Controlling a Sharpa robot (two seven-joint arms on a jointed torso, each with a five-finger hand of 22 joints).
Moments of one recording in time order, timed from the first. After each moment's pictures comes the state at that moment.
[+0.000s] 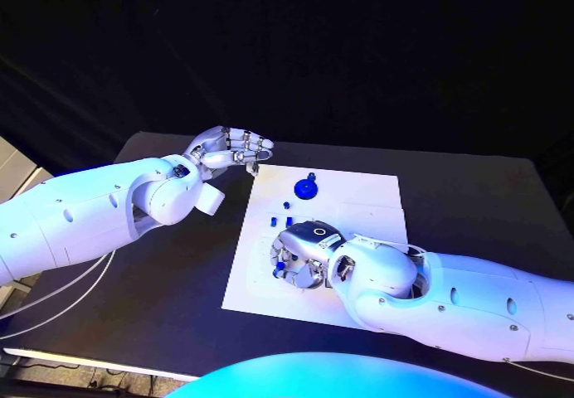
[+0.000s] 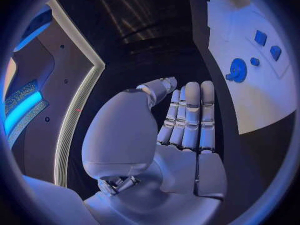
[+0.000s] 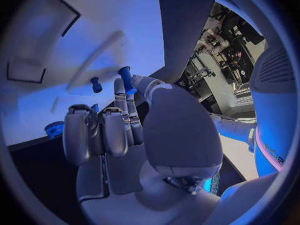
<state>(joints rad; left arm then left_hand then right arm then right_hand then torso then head) 1.17 -0.85 0.00 1.40 -0.24 -0.08 0.31 1.39 -0.19 0.57 -0.03 0.25 0.82 0.20 0.39 0.24 0.87 0.14 0.56 0.16 1.04 0.06 1.18 0.41 0.17 0.82 0.15 1.06 0.69 1.05 -0.61 -0.13 1.77 -1.70 -0.25 -0.40 1.38 -0.24 0.54 0.21 0.18 1.00 0.13 0.22 0.52 1.23 0.06 0.11 0.13 1.47 -0.02 1.40 1.21 0.05 1.47 0.07 1.36 1.31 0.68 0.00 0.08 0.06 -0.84</state>
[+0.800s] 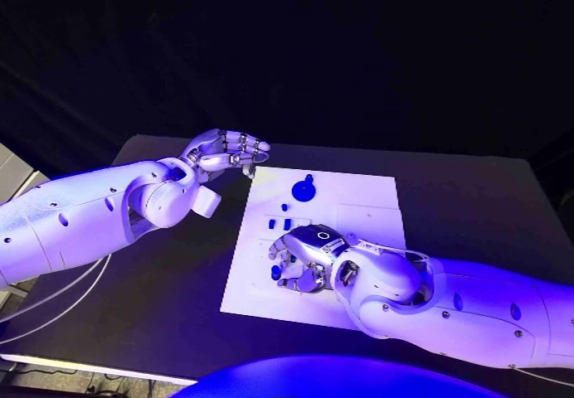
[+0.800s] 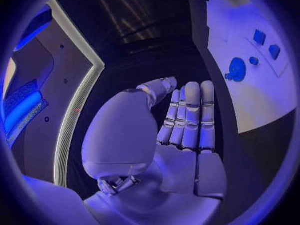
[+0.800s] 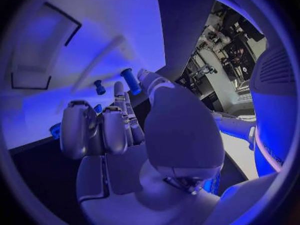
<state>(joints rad) 1.17 -0.86 0.00 1.41 -0.24 -0.08 0.30 1.39 -0.19 0.57 -0.03 0.25 0.82 0.20 0.39 0.24 0.87 0.14 0.56 0.16 1.04 0.06 1.18 0.41 0.17 0.82 0.15 1.06 0.69 1.04 -0.64 -0.14 1.79 -1.70 -0.30 -0.41 1.37 -0.28 0.36 0.25 0.14 0.86 0.11 0.12 0.46 1.12 0.07 0.16 0.16 1.46 -0.02 1.38 1.16 0.05 1.47 0.08 1.27 1.31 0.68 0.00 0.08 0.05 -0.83</state>
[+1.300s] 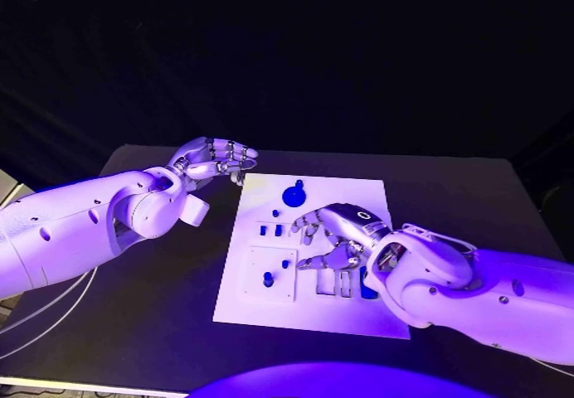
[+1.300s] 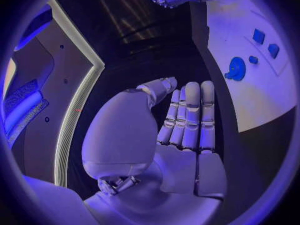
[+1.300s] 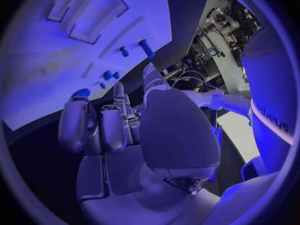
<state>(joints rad) 1.17 -0.87 0.00 1.41 -0.24 -0.08 0.30 1.39 -0.19 0.57 -0.03 0.25 0.82 0.20 0.39 0.24 0.87 0.14 0.56 0.16 1.04 0.06 1.18 0.41 0.17 0.82 0.15 1.06 0.69 1.11 -0.89 -0.11 1.91 -1.54 -0.46 -0.34 1.41 -0.22 0.04 0.29 0.09 0.87 0.14 0.11 0.43 1.04 0.07 0.41 0.25 1.45 -0.01 1.36 1.11 0.06 1.46 0.09 1.21 1.31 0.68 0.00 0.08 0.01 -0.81</state>
